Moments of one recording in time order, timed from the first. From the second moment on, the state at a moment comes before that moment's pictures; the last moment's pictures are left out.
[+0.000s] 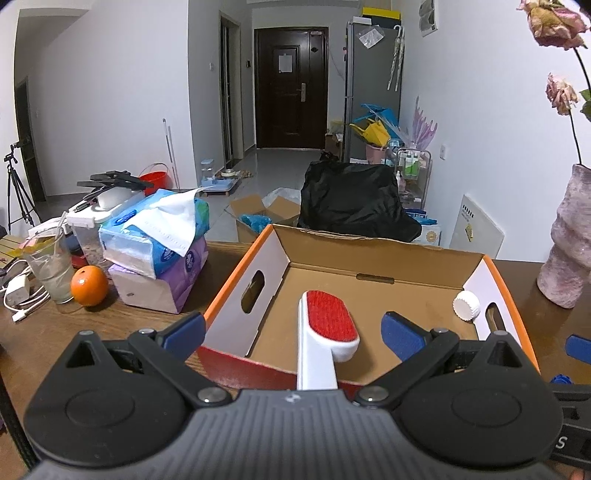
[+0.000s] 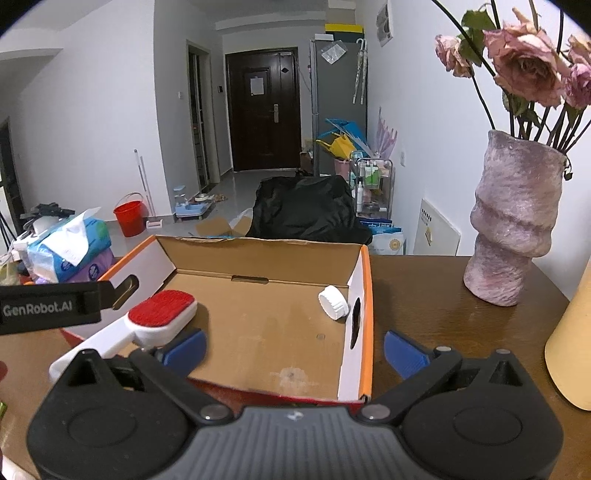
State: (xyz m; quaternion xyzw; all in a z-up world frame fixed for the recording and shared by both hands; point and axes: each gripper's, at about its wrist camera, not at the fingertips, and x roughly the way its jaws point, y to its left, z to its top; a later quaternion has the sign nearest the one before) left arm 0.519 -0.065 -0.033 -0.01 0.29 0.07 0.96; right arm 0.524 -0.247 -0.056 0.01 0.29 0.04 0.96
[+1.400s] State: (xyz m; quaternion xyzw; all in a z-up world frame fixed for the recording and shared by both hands) left arm 0.368 -0.025 -0.014 -0.01 0.25 0.06 0.97; right arm 0.380 -0.225 -0.044 -0.01 0.26 0.04 0.96
